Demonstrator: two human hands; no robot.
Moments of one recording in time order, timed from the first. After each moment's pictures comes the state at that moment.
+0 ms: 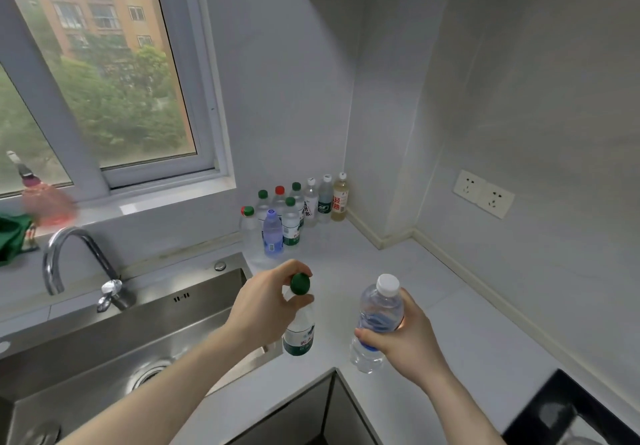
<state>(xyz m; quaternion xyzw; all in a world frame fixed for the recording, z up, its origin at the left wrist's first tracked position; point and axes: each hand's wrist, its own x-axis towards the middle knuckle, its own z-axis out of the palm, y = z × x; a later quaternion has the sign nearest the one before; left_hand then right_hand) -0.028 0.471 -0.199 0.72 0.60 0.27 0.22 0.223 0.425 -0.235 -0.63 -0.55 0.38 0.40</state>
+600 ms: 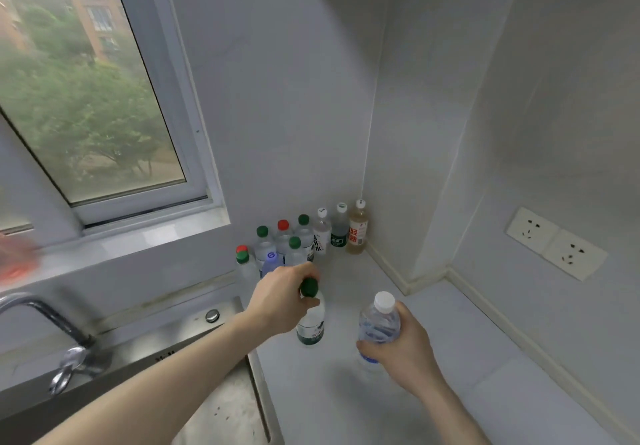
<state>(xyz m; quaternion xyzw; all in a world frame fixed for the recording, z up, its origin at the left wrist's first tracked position) -0.008 0.696 -0.222 0.76 0.61 0.16 0.14 0.230 0.632 -0.281 -0.66 -0.53 0.39 0.36</state>
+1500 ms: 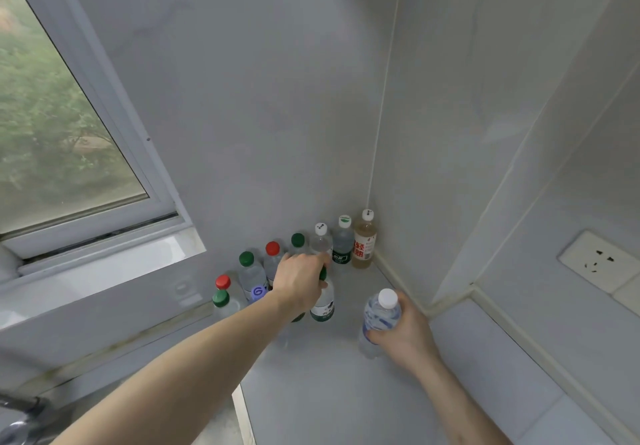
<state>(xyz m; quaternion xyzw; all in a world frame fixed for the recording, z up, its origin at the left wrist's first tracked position) 0.024 0.907 -0.284 0.79 0.61 0.04 0.08 0.235 0.820 -0.324 -0.71 -0.53 0.37 0.30</state>
